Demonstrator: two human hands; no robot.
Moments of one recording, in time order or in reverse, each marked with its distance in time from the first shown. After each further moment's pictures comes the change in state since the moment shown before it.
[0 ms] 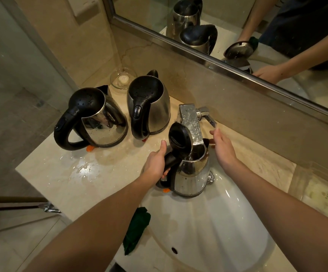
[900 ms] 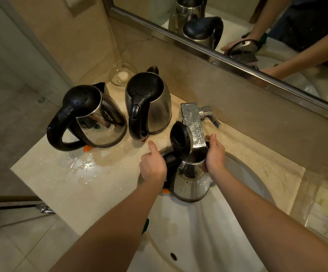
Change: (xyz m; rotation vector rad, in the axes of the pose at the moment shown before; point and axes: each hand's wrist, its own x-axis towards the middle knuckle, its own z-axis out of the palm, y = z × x) left_hand 0.001 0.011 0.017 -0.050 0.532 -0.089; right_hand 0.012 0.017 0.047 0.290 0.153 0.110
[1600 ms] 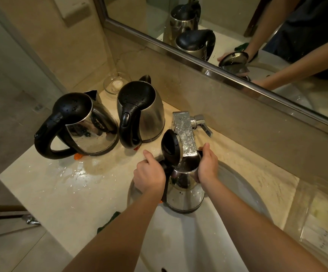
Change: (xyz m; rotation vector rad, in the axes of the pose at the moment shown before) left_hand -0.008 -0.001 0.018 0.098 0.177 0.101; right_hand 0.000 0.004 0.000 -0.008 0.031 0.060
